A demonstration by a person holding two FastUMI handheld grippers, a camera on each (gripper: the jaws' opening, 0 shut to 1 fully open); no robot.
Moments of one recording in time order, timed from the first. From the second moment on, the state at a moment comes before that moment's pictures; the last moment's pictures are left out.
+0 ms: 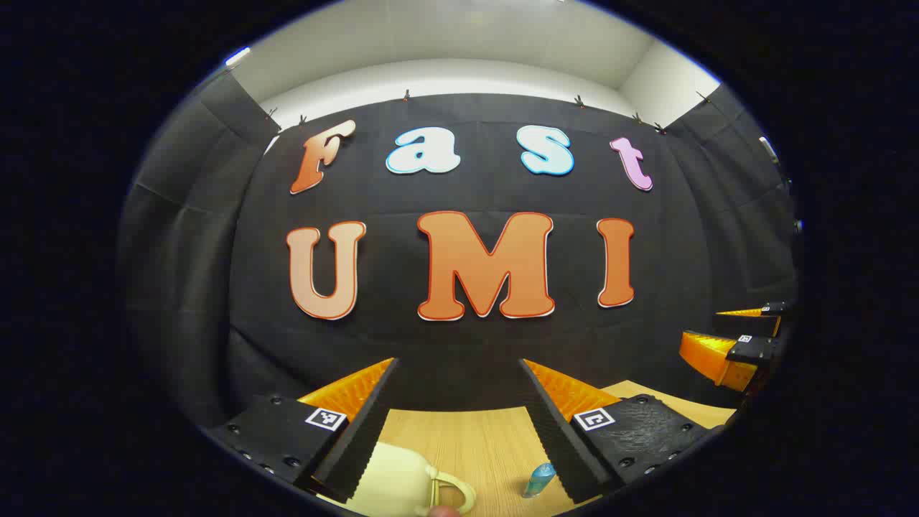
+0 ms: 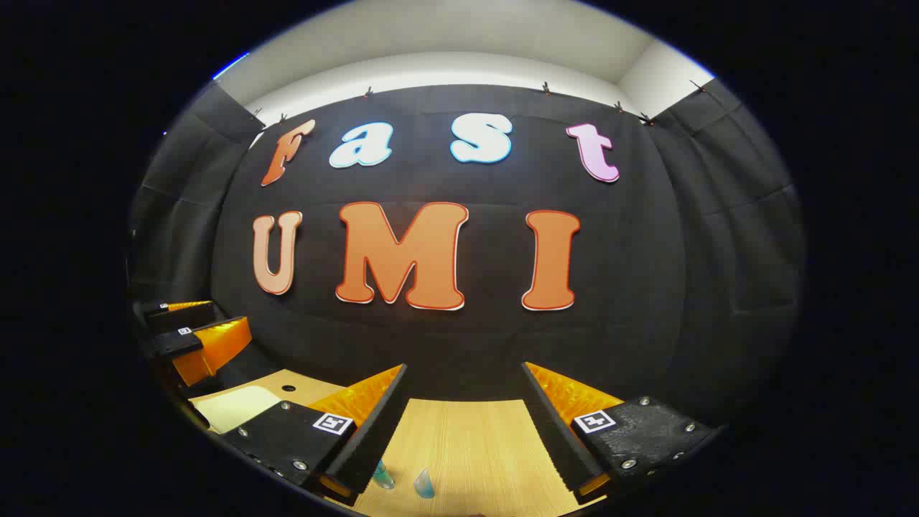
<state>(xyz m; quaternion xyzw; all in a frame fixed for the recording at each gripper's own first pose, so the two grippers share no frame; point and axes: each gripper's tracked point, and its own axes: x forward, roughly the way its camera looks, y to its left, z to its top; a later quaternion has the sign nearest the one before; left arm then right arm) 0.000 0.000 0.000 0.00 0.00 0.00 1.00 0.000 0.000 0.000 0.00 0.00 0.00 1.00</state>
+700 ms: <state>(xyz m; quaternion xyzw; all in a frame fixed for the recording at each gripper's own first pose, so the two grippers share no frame) -0.018 -0.037 0.013 0.00 -0.02 0.02 1.00 -0.022 0.010 0.000 -0.03 0.00 0.07 1.00</state>
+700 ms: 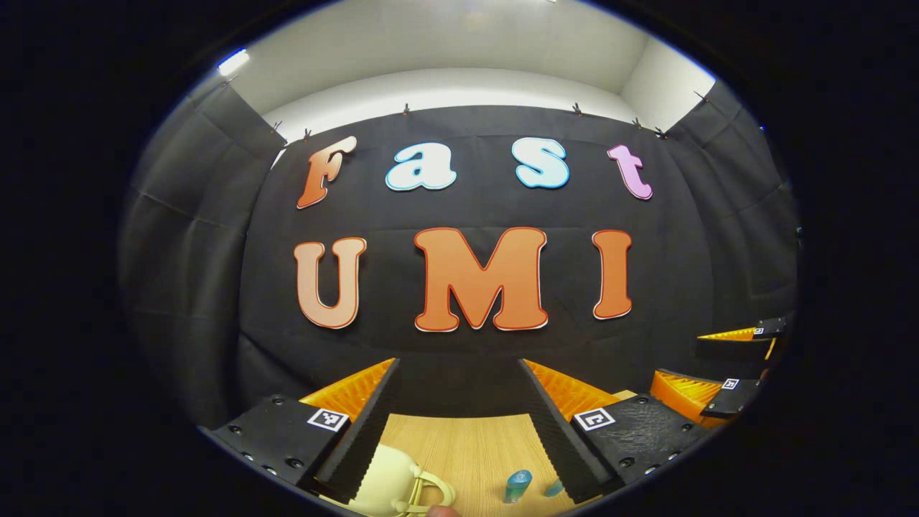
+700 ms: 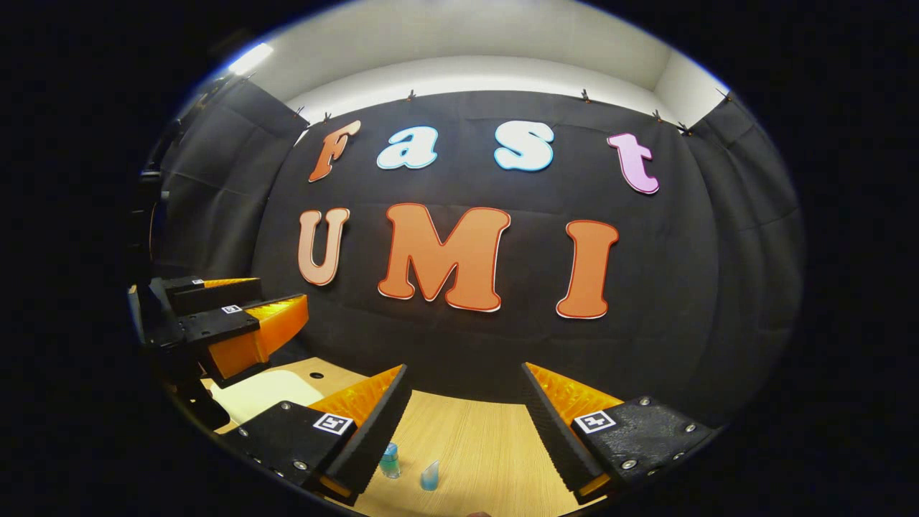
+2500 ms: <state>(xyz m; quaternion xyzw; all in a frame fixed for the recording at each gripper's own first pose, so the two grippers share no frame) -0.029 -0.022 -0.143 0.21 0.13 0.03 0.97 -0.028 -0.048 -0.024 -0.02 0.03 0.06 1.00</state>
